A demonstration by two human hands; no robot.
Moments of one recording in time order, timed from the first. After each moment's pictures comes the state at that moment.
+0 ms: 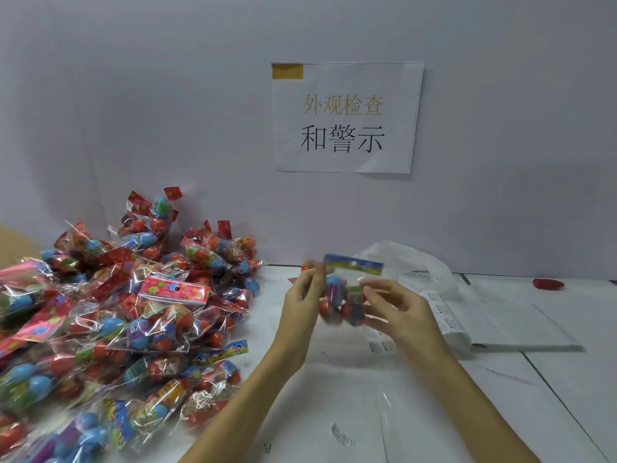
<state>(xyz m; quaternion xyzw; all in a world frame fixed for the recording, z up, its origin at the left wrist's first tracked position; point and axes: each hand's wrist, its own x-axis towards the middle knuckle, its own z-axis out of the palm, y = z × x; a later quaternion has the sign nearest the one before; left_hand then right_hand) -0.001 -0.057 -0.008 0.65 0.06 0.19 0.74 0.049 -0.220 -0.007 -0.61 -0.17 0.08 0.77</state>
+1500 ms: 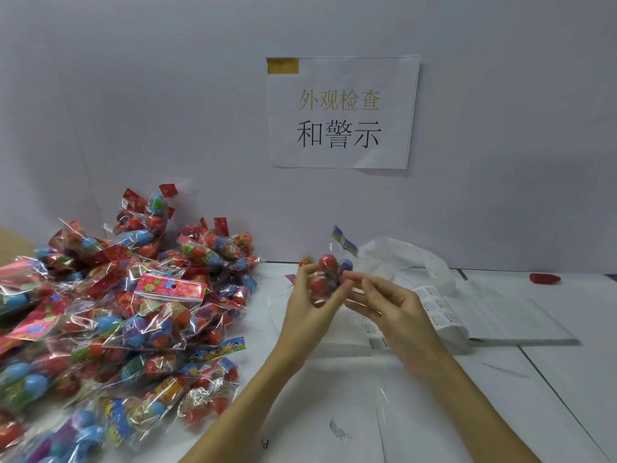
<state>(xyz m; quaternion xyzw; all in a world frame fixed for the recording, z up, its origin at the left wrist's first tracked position) -0.003 -0.064 -0.015 0.70 0.02 0.24 0.67 0.051 -0.221 -0.011 -0.56 -0.29 0.12 0.76</state>
